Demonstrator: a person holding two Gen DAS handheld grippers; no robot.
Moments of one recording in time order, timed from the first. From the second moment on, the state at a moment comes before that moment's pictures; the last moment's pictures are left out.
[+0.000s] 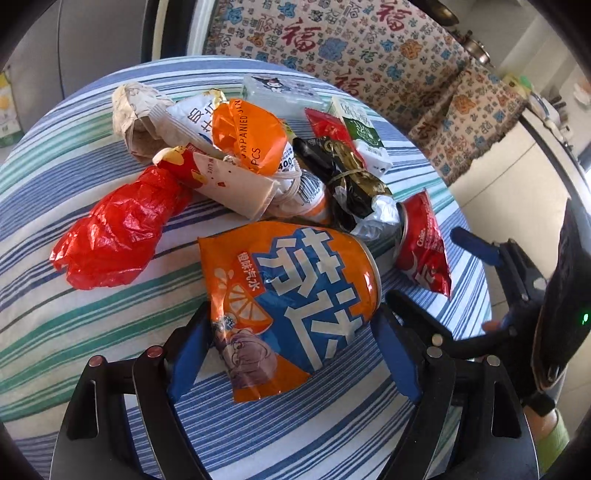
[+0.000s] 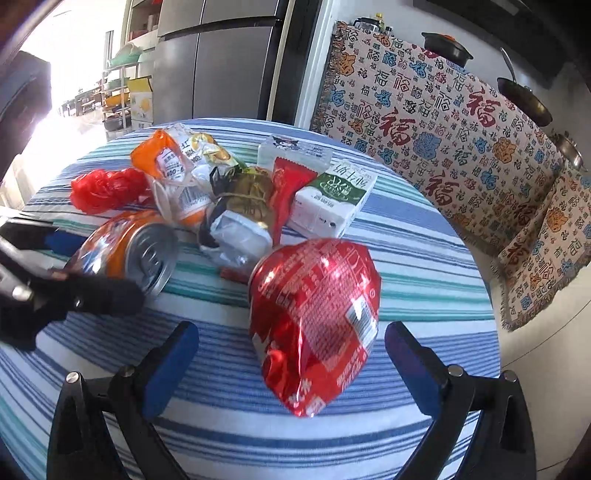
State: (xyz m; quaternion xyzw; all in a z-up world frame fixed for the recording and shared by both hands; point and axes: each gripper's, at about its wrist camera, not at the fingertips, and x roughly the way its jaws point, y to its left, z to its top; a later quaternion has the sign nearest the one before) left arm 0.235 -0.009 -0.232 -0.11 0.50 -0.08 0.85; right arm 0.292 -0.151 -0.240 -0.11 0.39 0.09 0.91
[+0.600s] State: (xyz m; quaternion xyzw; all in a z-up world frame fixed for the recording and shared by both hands) left arm 0.206 -0.039 -0.205 -0.07 0.46 -0.09 0.88; right arm 0.263 -0.252 -0.183 0.08 0.41 0.10 0.91
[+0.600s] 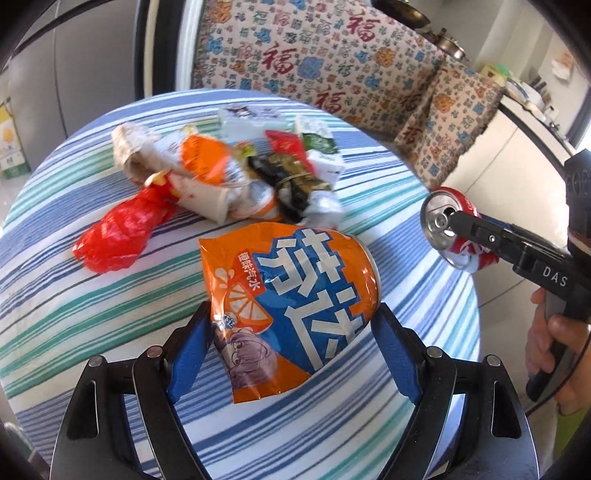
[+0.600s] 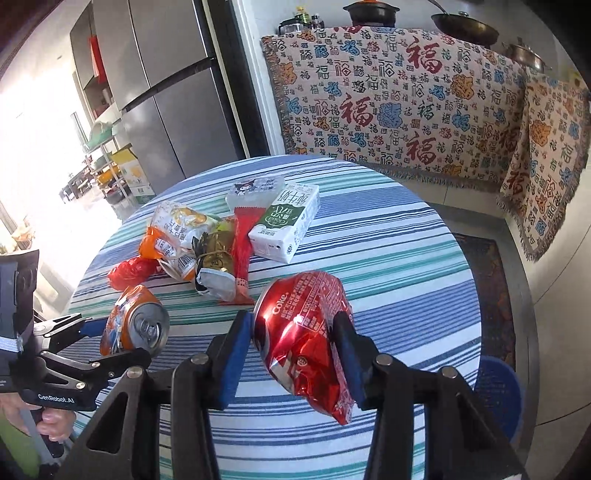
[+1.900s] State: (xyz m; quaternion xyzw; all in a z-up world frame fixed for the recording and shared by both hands) left arm 0.291 -0.397 -0.228 0.03 0.46 -0.29 0.84; right arm 0.199 -0.582 -0.238 0.33 0.36 -0.07 0.87
